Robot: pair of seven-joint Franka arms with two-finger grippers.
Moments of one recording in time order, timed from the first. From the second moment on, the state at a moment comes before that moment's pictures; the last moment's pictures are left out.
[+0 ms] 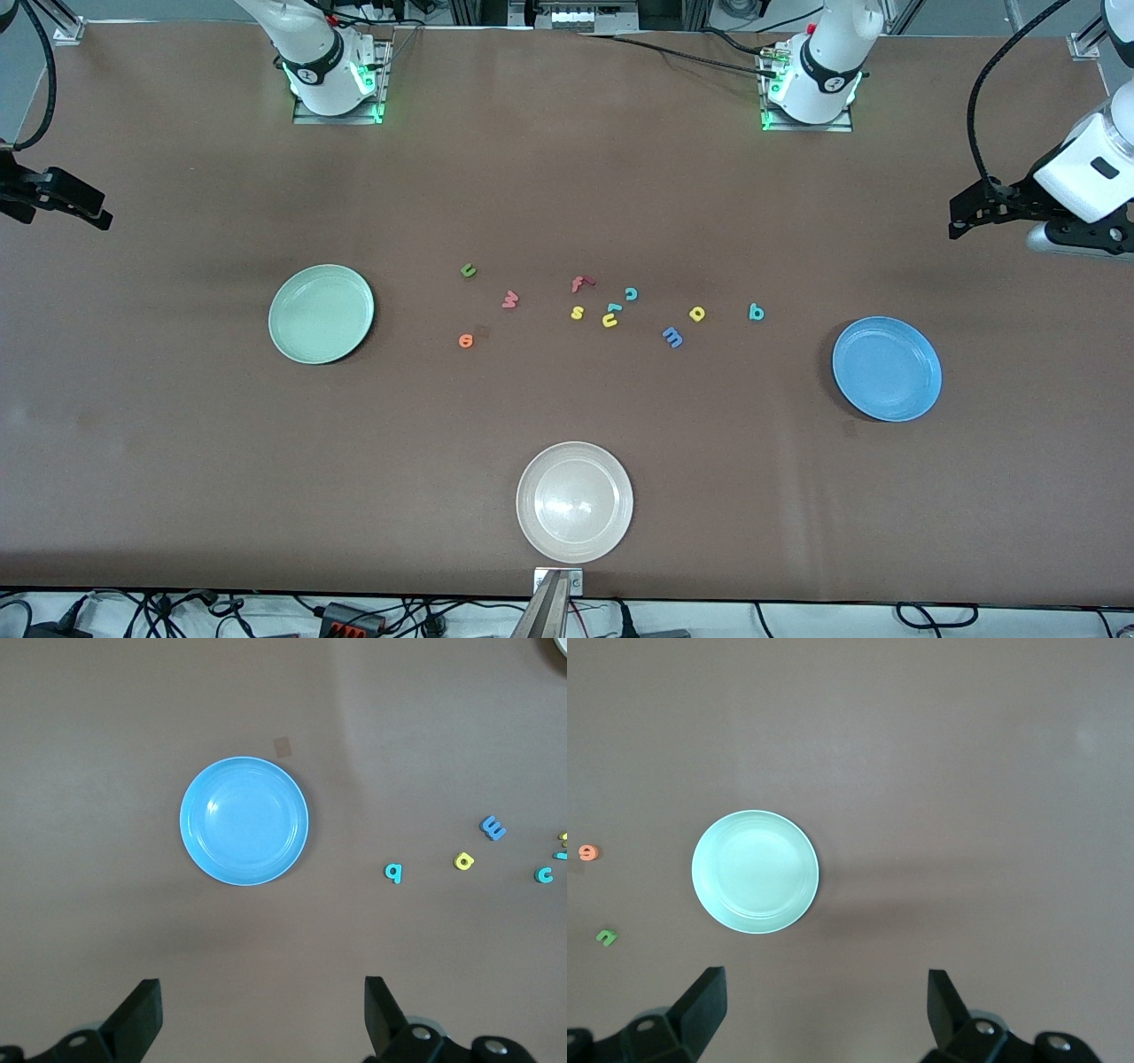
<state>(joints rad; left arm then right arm) 0.00 -0.03 0.00 -1.73 0.03 1.68 0.10 -0.09 -0.04 -0.03 -1.71 -0.04 1.68 -0.05</state>
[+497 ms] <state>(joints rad) 0.00 -0.03 0.00 -1.73 0.03 1.68 0.10 -0.08 -0.03 -0.02 -1.71 -0.04 1.68 -0.05</state>
